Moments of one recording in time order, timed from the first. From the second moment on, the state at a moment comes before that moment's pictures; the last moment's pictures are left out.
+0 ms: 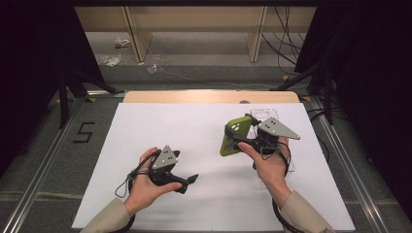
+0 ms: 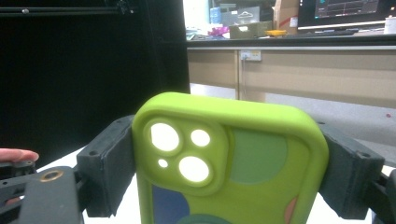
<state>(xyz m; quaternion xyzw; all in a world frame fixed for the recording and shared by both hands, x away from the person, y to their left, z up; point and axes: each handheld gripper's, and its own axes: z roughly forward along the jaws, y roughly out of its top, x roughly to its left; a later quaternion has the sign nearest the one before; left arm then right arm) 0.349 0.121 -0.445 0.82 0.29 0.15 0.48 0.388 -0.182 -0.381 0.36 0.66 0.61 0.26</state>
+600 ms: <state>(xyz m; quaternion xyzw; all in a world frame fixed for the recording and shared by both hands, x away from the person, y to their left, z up) 0.342 0.139 -0.448 0.81 0.29 0.16 0.48 0.392 -0.198 -0.373 0.37 0.65 0.61 0.28</state>
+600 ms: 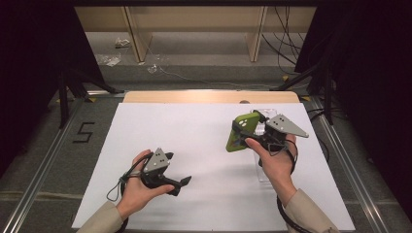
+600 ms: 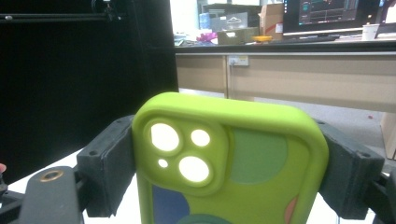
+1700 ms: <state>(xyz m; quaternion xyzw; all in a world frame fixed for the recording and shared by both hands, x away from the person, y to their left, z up) 0.338 0.154 -0.453 0.81 0.31 0.16 0.48 0.397 -0.228 -0.363 0.39 0.62 0.60 0.31</state>
